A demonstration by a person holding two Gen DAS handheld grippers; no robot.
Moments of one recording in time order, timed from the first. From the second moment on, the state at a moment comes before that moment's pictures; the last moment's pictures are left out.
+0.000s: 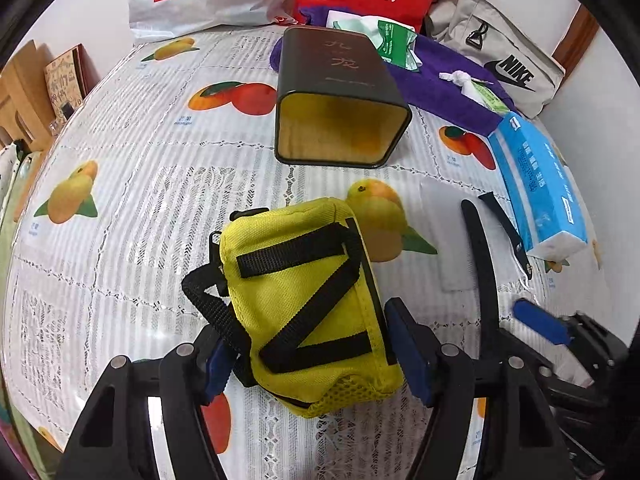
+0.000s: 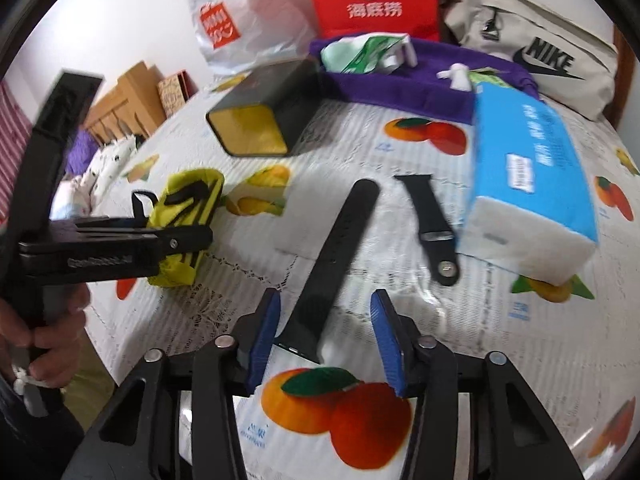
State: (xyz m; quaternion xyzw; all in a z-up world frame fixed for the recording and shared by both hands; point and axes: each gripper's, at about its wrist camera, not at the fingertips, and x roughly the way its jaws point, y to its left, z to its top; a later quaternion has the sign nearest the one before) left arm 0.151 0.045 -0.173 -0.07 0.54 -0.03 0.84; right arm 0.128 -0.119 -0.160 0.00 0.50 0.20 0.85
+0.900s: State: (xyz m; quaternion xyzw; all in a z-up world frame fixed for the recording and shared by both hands) left arm 0.150 0.041 -0.175 -0.05 0.54 -0.03 0.84; right arm 0.134 -0.126 -0.167 0.02 0.50 0.20 0.84
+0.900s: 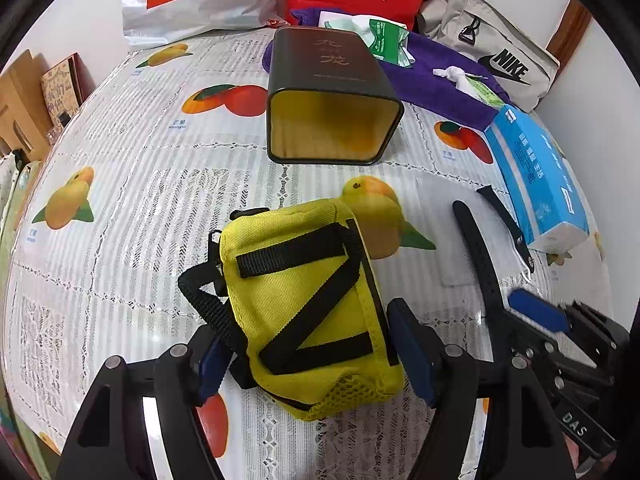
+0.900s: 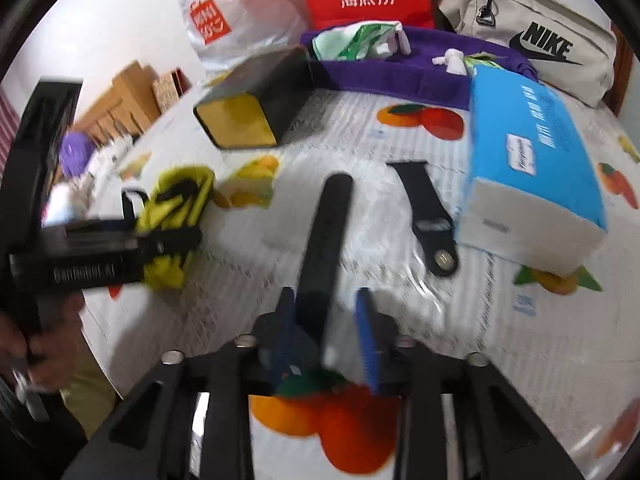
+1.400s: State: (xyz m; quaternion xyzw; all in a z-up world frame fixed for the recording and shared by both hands) left arm 0.154 0.042 -0.175 -0.06 0.53 -0.04 0.84; right arm 0.136 -0.101 -0.169 -0.07 0.49 0.17 0.85
